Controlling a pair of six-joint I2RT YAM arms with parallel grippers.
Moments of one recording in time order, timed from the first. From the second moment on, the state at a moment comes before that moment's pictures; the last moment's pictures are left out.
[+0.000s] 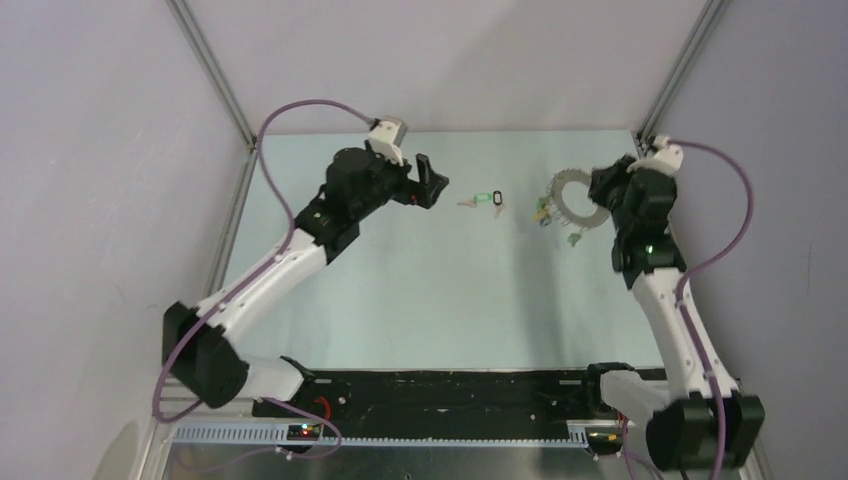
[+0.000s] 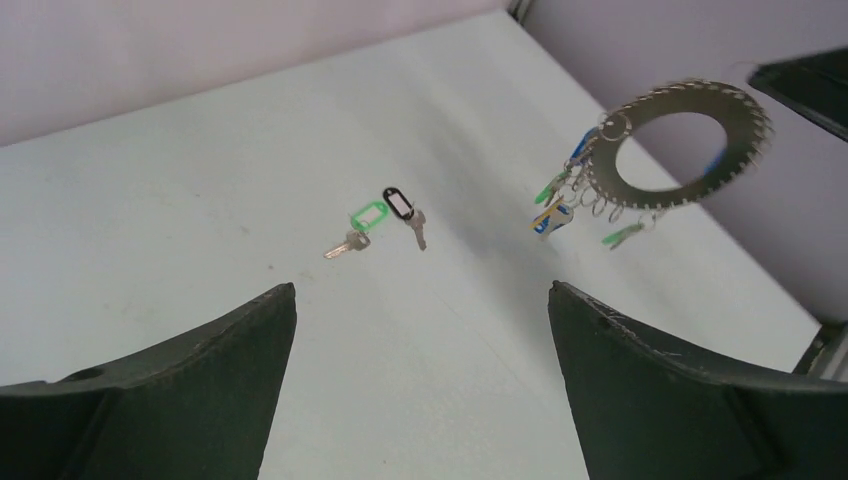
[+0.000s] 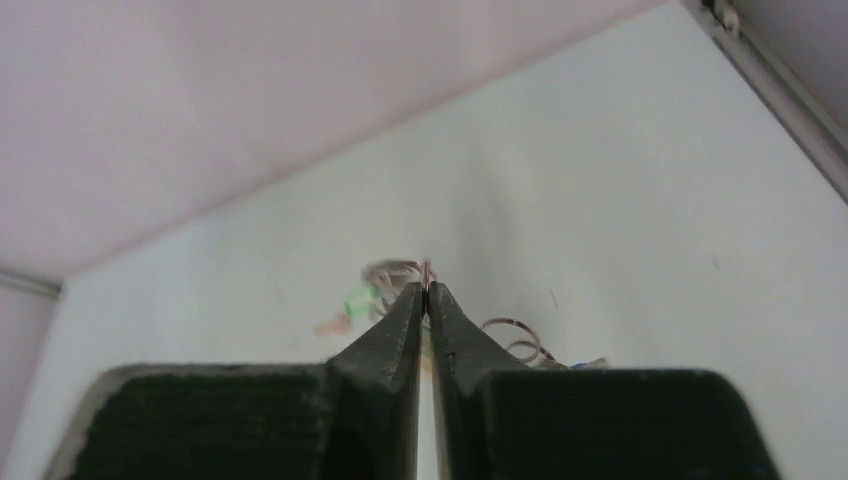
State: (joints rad) left arm -0.58 1.42 1.20 0.01 0.14 -0.23; right arm 0.09 0.96 0.88 -0.10 0.15 0.43
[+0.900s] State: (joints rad) left arm -0.57 0.83 1.07 -0.21 -0.54 -0.35; right arm 0.08 0.85 1.28 -0.05 0.02 0.32
